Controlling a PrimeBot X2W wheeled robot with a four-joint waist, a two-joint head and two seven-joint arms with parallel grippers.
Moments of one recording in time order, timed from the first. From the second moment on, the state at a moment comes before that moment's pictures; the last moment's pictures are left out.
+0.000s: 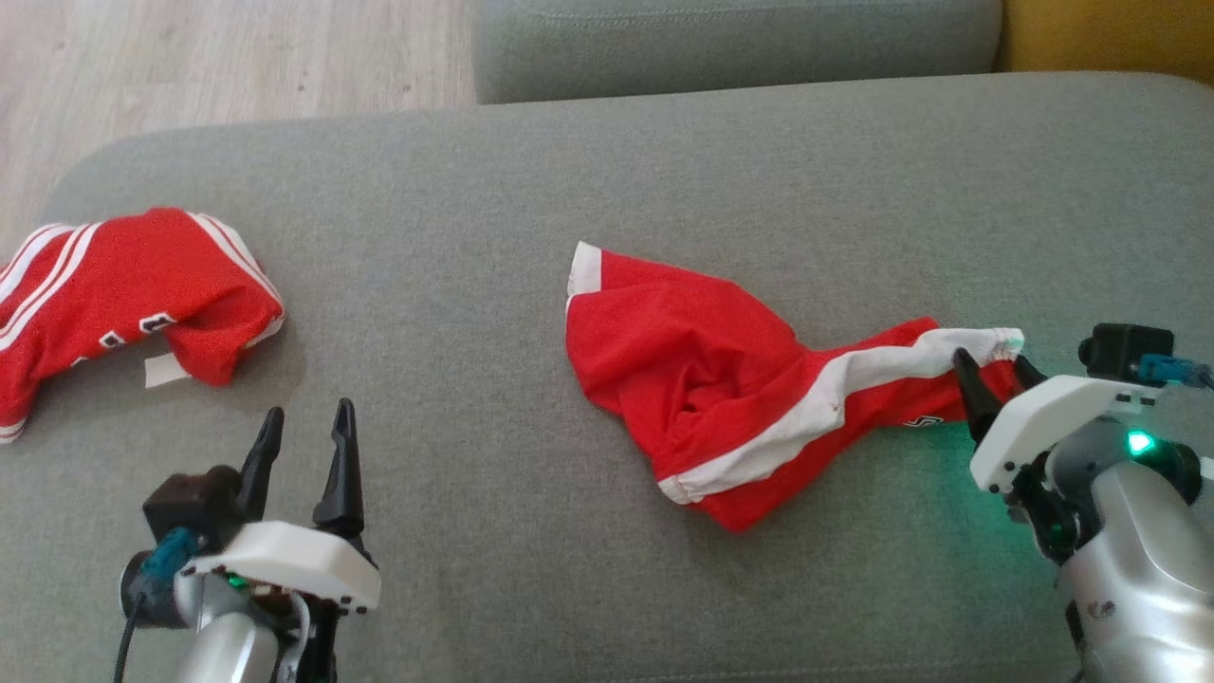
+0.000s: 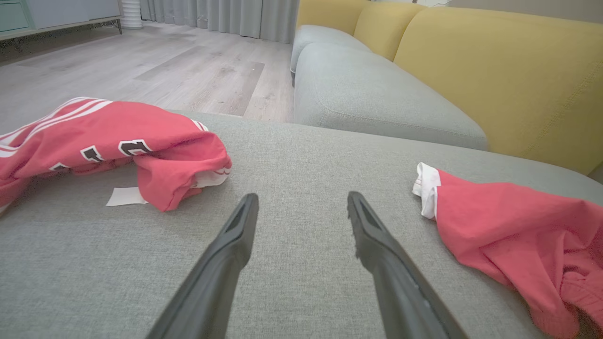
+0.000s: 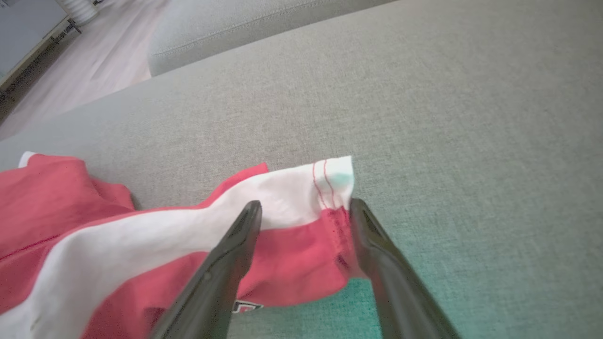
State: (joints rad) left arm -0.07 0.22 -0.29 0.27 -0.45 0.11 -0.25; right arm -0.44 -0.21 0.06 0.81 0.40 0.13 0.16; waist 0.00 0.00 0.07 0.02
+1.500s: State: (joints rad) left arm 0.00 0.12 -0.18 0.19 -0.37 0.03 -0.25; right arm -0.06 -0.11 0.04 0.27 0.30 0.13 -0.24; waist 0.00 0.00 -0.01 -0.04
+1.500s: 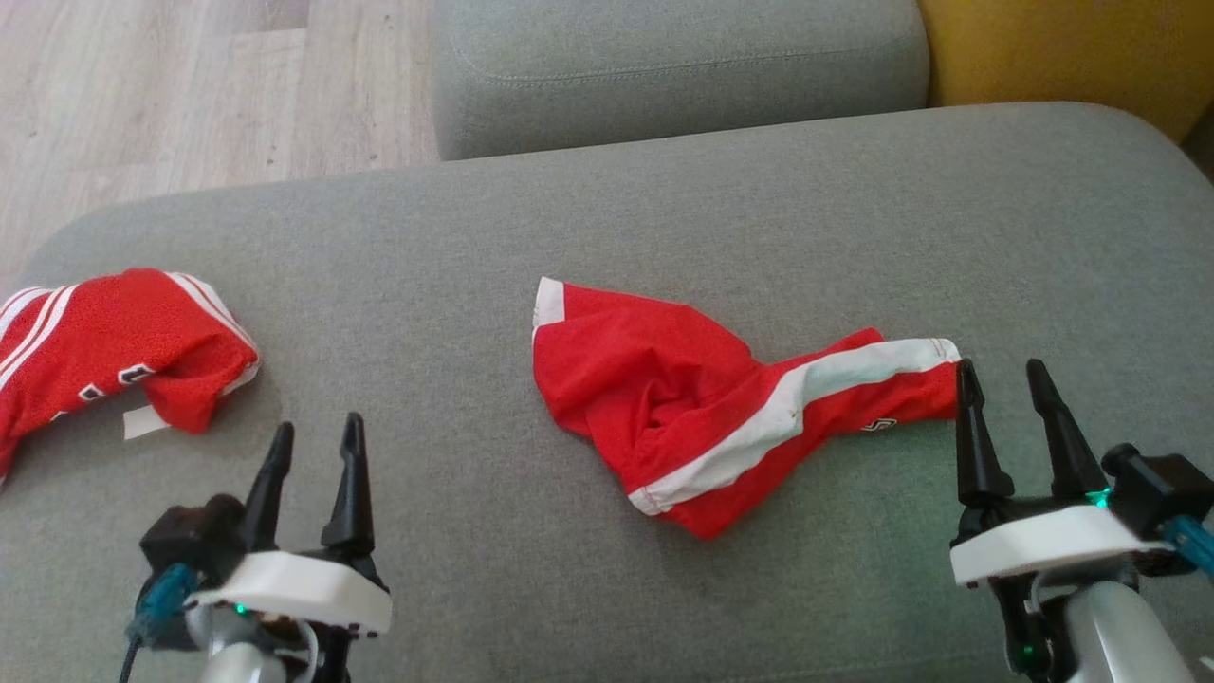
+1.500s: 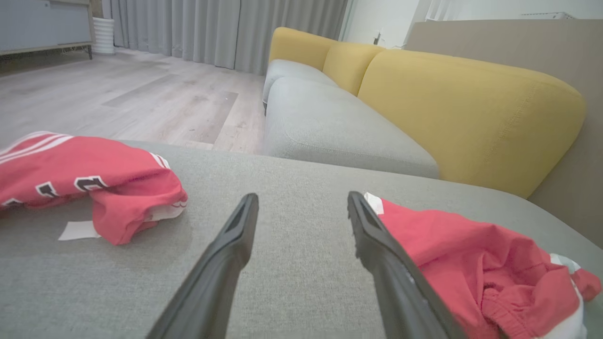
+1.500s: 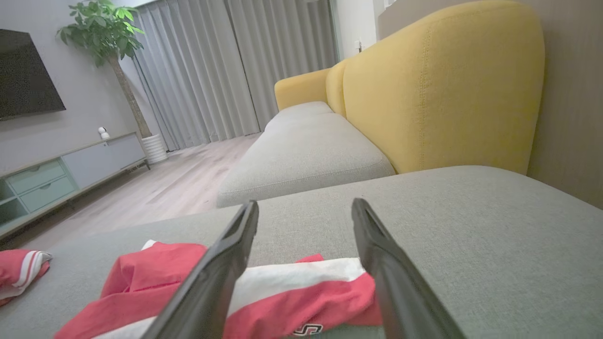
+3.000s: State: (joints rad) left arm -0.44 0.12 -0.39 0.41 -1.34 -0.04 1.15; right arm -0.71 -0.32 0.23 0.91 0.72 0.13 0.68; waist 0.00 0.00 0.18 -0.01
